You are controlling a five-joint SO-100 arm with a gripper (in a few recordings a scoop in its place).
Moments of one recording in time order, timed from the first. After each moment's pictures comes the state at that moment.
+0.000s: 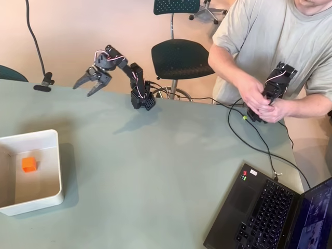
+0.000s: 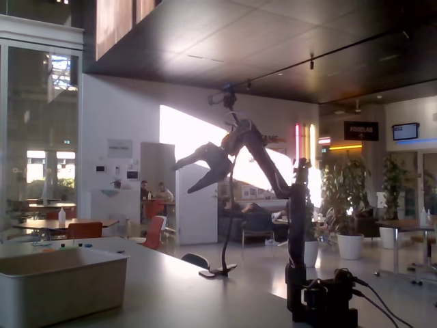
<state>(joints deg) 37.5 95.0 38.5 98.4 23.4</state>
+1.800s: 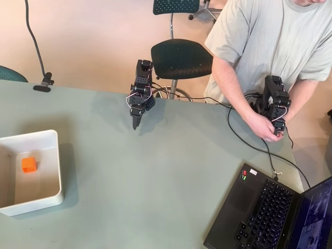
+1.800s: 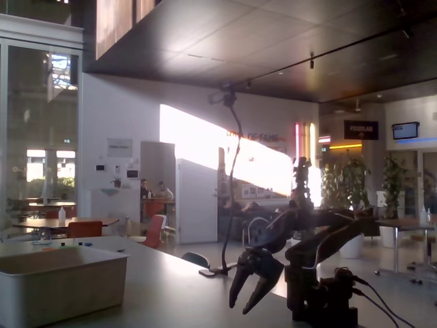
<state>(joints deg) -2.3 160.1 162.9 52.6 21.4</state>
